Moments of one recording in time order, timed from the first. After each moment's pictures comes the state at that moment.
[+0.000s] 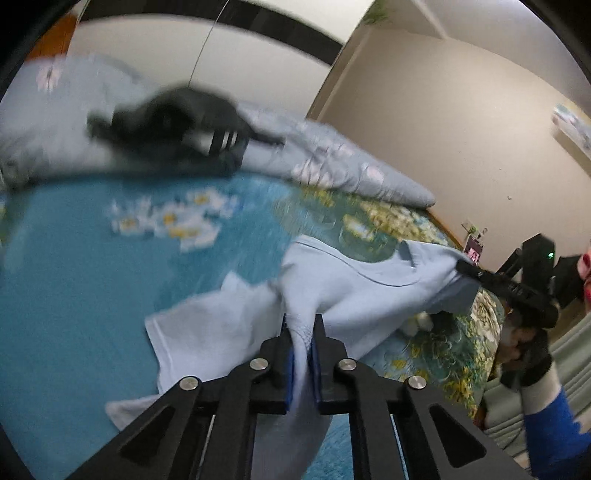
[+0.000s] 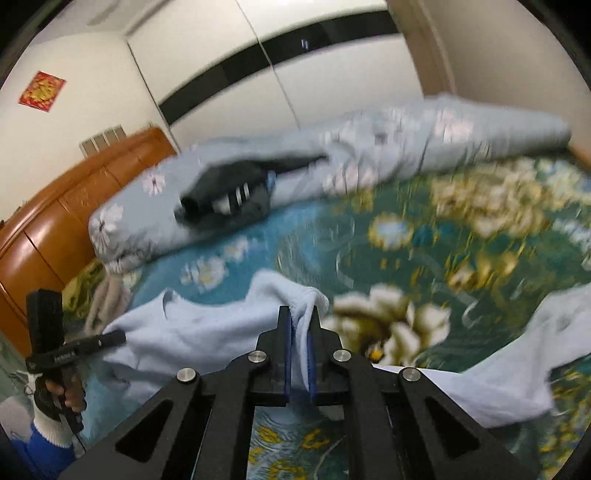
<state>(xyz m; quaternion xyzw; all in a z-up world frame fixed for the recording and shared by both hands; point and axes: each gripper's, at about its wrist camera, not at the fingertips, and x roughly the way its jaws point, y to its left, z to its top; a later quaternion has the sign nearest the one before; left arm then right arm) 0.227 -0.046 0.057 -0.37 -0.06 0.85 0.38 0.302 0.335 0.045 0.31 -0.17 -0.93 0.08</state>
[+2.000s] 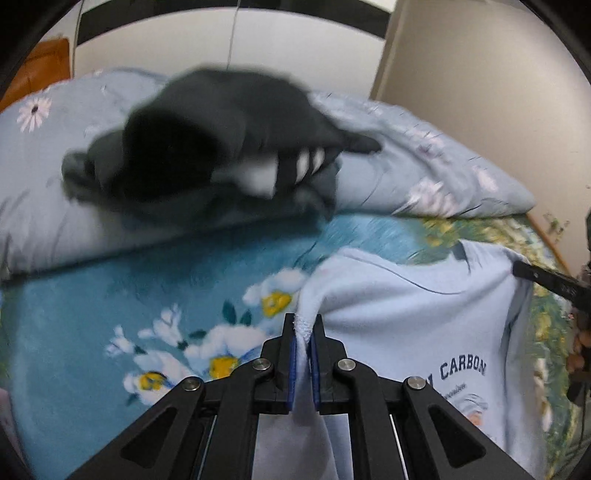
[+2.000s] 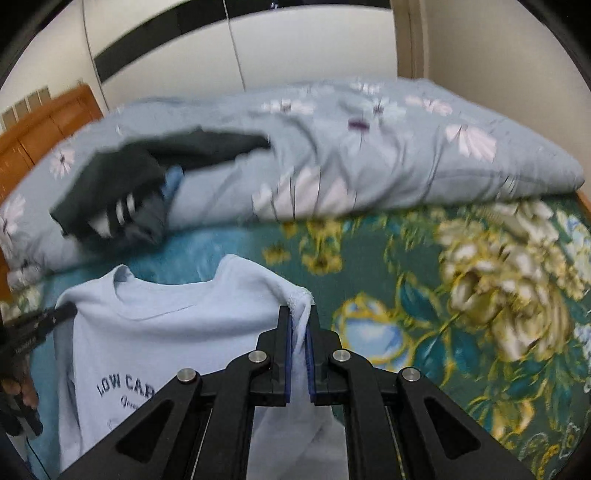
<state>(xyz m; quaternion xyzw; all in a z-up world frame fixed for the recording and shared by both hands) -0.017 0.042 -0.022 -0.44 0.02 0.86 0.25 0.049 0.347 -0.016 0.44 -0.09 -0.89 -0.03</state>
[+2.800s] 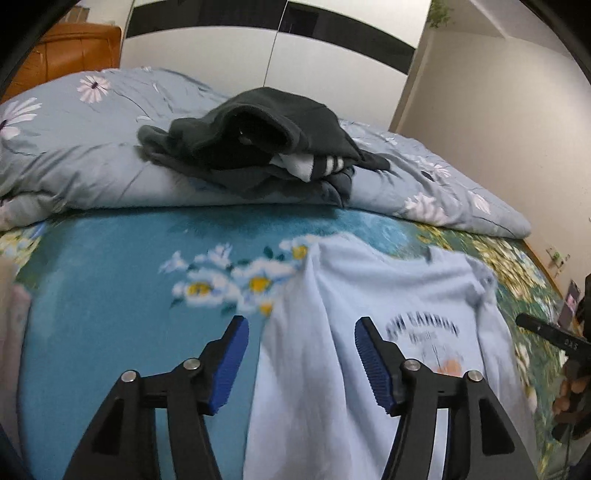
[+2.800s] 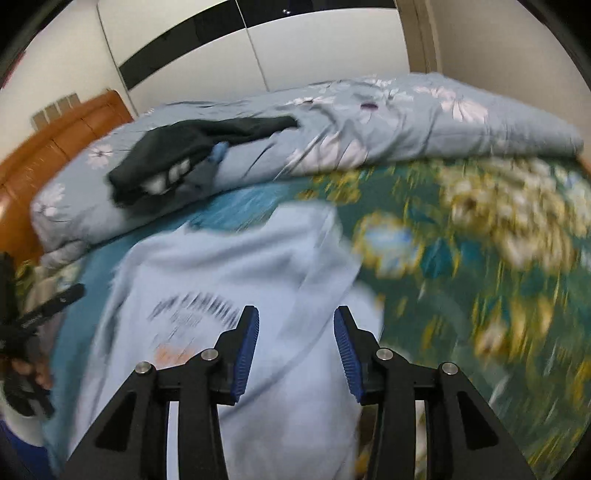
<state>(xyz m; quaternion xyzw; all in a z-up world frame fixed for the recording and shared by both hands) 0.112 -0.033 0.005 -0.39 -0.03 0.89 0.22 0.180 0.321 -0.022 0.41 -0.13 -0.90 0.04</state>
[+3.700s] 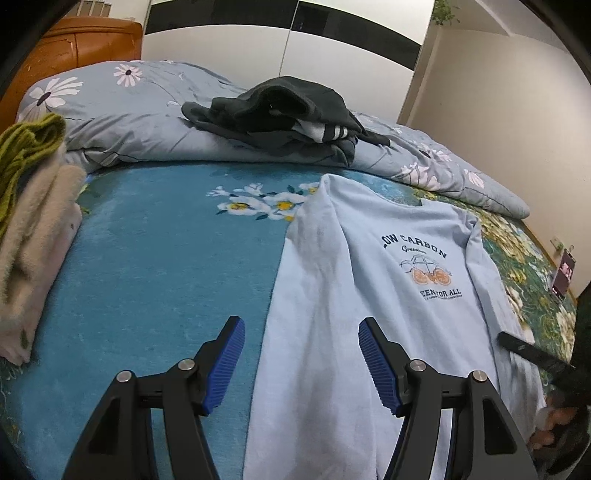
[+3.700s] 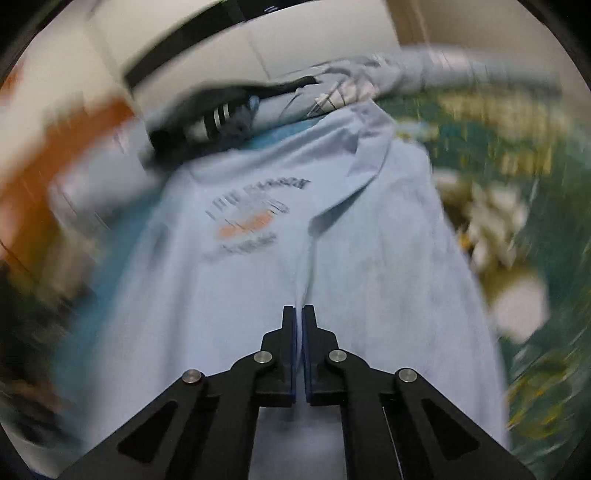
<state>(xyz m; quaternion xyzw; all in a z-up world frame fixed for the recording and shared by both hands) 0.198 -0.073 -0.005 -0.41 -0.03 0.89 0.20 0.280 0.274 -0.071 0.39 -0.28 -0.88 0.07</state>
